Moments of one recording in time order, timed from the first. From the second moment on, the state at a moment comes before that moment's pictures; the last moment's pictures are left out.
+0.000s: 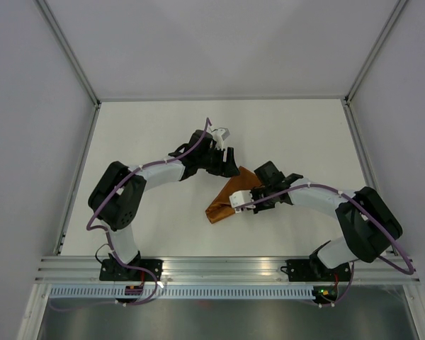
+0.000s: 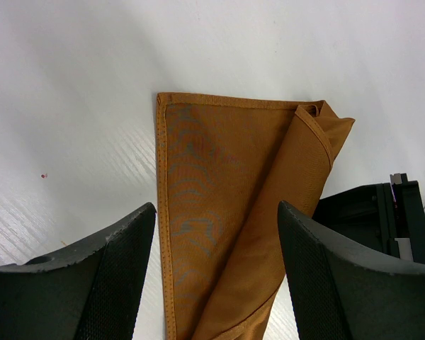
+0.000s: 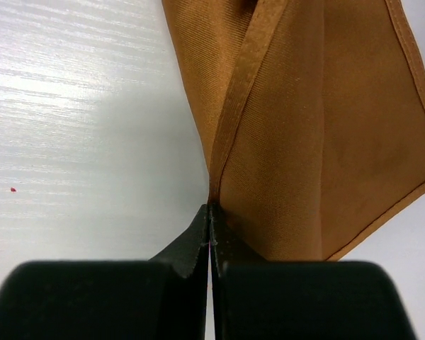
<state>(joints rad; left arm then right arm) -0.62 1.82 1.11 0.05 0.37 -0.38 0.60 1.49 0.72 -0.41 -0.31 -1.21</state>
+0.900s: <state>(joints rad) -0.59 1.69 1.04 0.08 0.31 -0.37 0.61 1.71 1.08 -0.59 -0.32 -1.09</state>
